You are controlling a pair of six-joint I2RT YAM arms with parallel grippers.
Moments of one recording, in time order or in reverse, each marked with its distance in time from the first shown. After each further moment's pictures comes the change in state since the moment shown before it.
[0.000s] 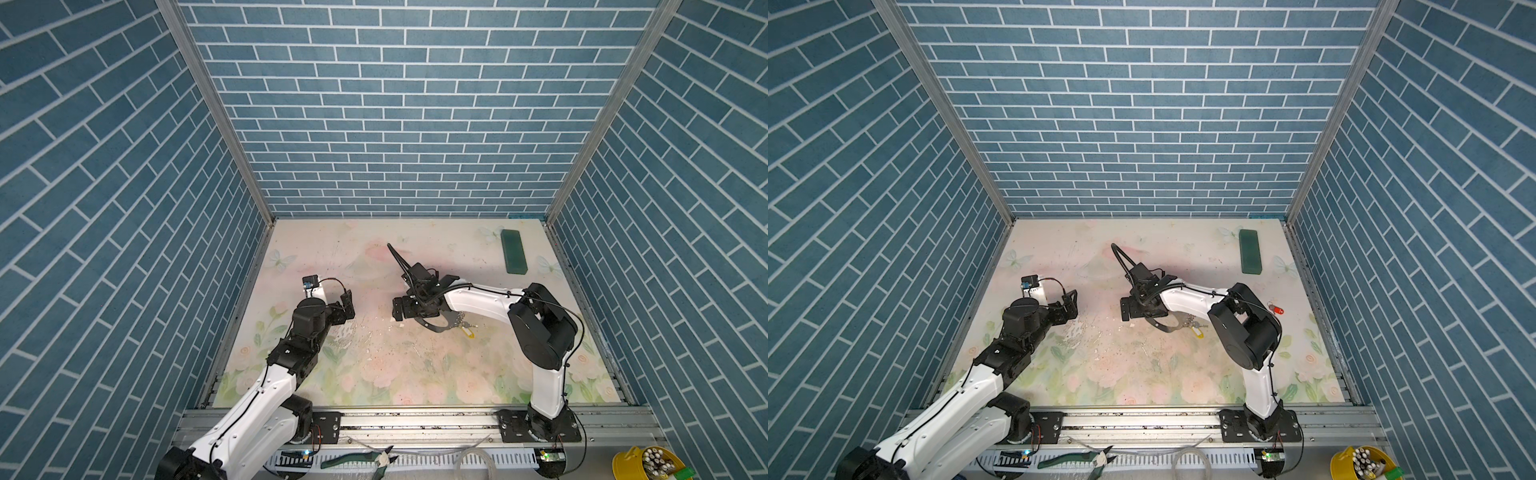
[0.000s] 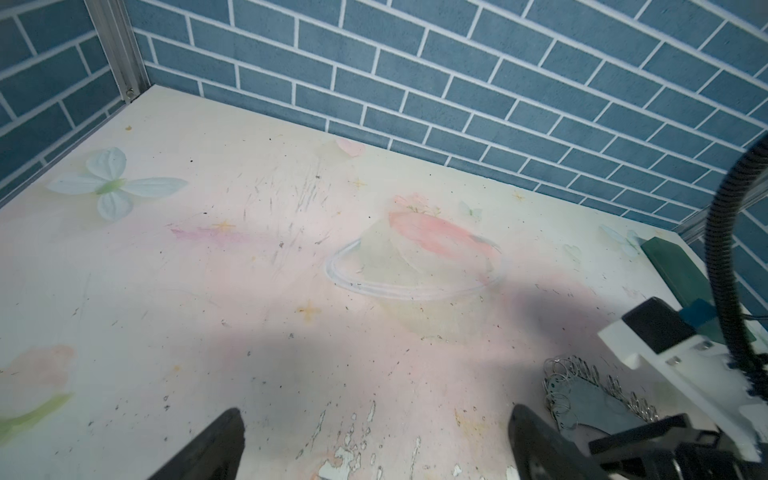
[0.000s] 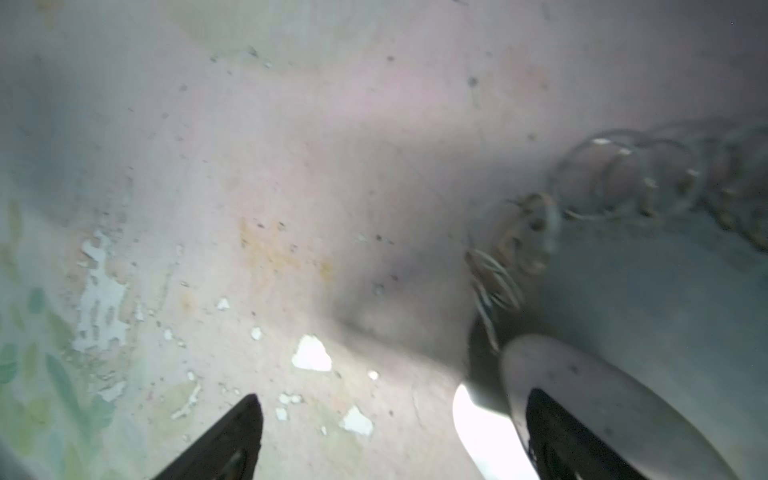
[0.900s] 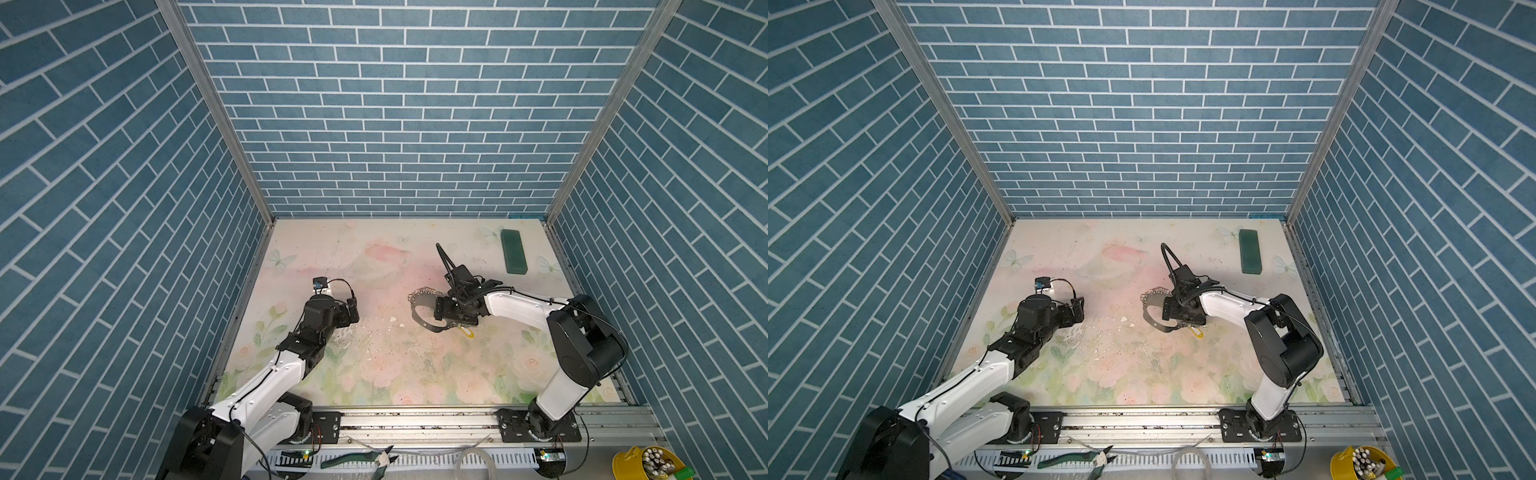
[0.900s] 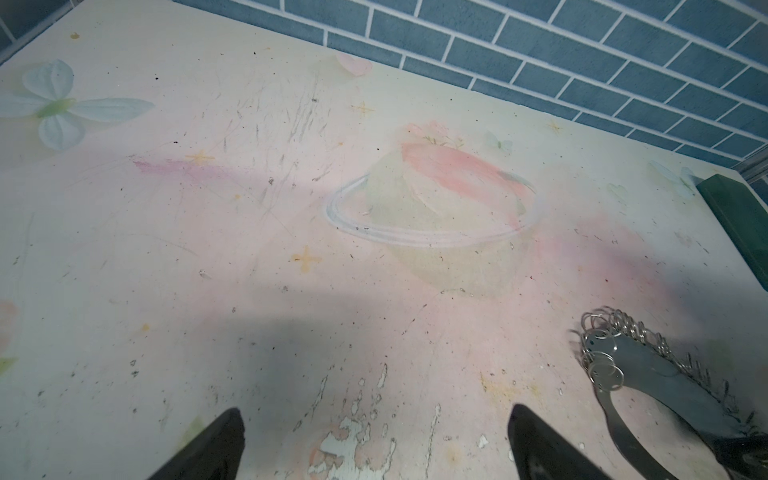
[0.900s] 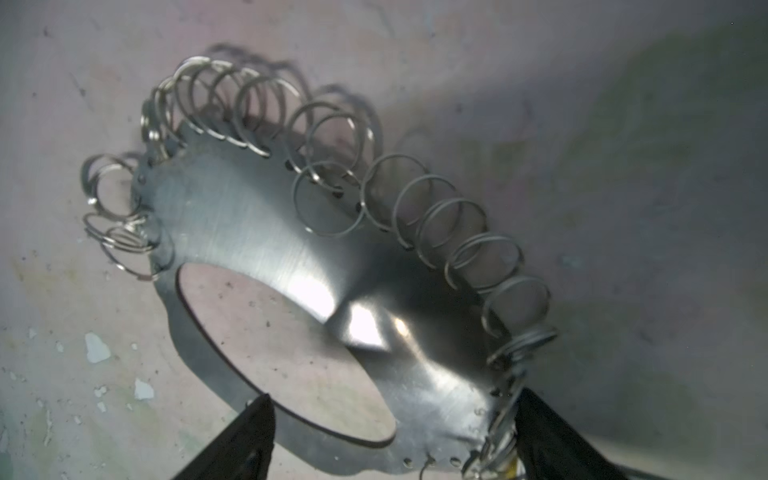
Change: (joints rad) left arm 0.000 0.190 0.000 0.040 0.040 -0.005; right arm -0.187 -0.209 -0.312 0.047 -0.023 0.068
